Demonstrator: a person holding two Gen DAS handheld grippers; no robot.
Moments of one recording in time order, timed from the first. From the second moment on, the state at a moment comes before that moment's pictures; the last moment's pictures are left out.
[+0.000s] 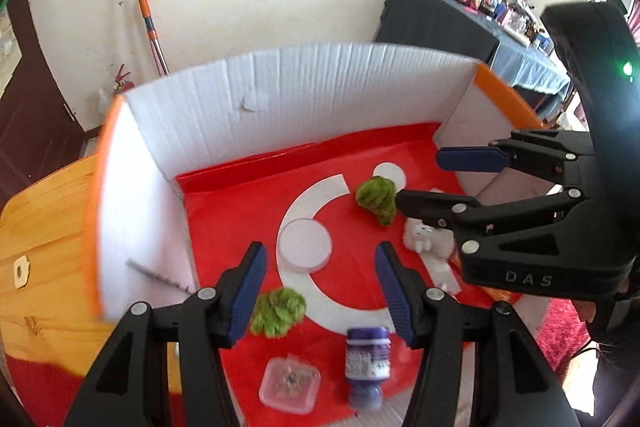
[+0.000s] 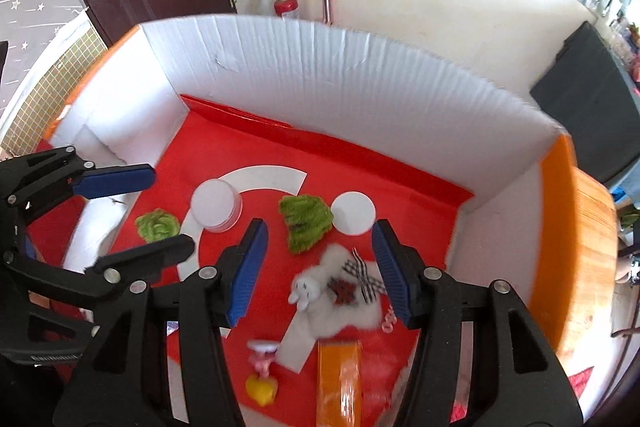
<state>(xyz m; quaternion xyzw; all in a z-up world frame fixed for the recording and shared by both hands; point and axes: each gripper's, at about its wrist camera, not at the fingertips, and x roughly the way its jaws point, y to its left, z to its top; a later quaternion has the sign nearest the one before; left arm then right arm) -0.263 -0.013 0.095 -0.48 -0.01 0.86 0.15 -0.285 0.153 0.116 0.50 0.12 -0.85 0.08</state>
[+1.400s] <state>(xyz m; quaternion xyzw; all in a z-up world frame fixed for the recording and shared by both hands) -0.091 0.003 0.079 -0.38 -0.07 0.92 0.10 -0.061 0.167 0.095 0.36 0.06 -0.93 0.06</state>
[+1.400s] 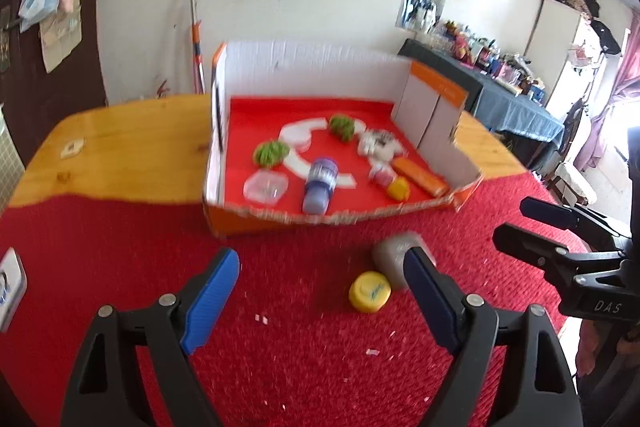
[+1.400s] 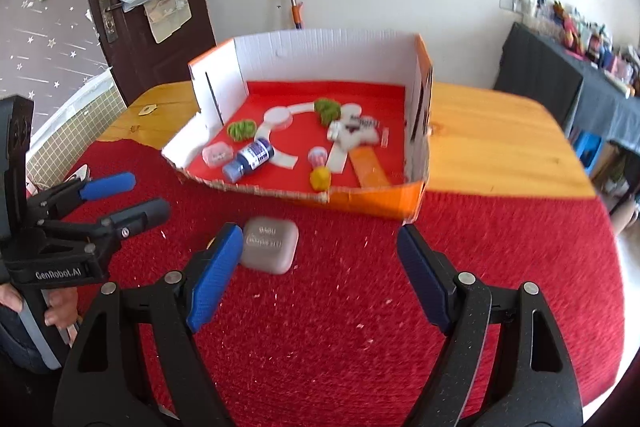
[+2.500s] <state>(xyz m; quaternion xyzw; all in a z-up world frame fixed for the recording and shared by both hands) -0.094 -0.021 0.036 -0.42 -0.07 0.90 0.06 -0.109 0.145 0.030 0.43 0.03 -0.90 0.07</state>
